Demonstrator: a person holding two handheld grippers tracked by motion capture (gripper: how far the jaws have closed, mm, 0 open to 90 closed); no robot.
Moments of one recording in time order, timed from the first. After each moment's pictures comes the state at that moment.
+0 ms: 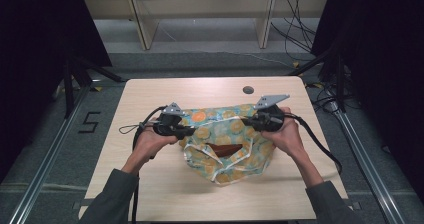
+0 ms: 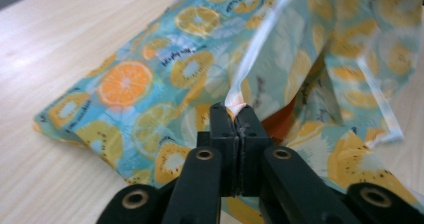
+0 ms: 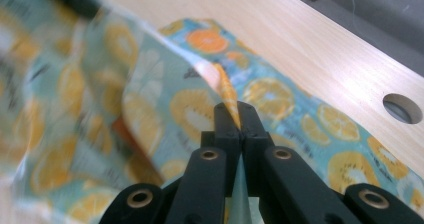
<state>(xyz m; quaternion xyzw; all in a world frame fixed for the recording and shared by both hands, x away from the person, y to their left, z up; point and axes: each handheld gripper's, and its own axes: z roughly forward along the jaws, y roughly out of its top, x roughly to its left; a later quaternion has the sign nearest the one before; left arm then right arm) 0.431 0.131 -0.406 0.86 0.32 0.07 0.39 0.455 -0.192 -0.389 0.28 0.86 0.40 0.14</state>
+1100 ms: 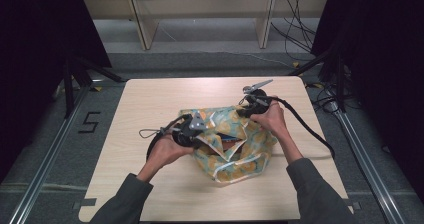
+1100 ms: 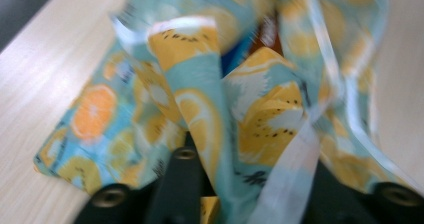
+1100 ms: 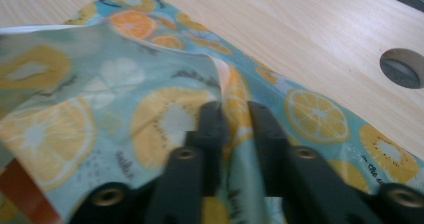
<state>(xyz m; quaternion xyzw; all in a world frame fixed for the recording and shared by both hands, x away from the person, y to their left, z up) 0.427 0.086 -0.399 0.89 0.24 0.15 0.35 0.523 -0.176 -0.418 0.37 0.85 0.36 0.11</state>
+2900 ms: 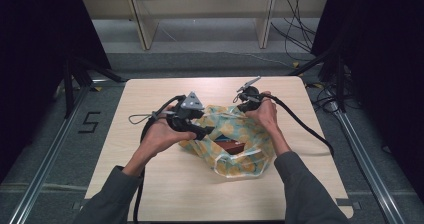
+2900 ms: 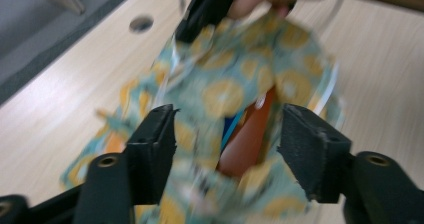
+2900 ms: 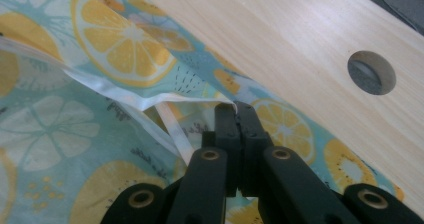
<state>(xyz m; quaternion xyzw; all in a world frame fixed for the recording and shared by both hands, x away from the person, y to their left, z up) 0.415 0.069 -0.339 0.89 0.23 0.13 0.38 0.551 -0.159 -0.432 0.37 0.88 0.27 0.16</state>
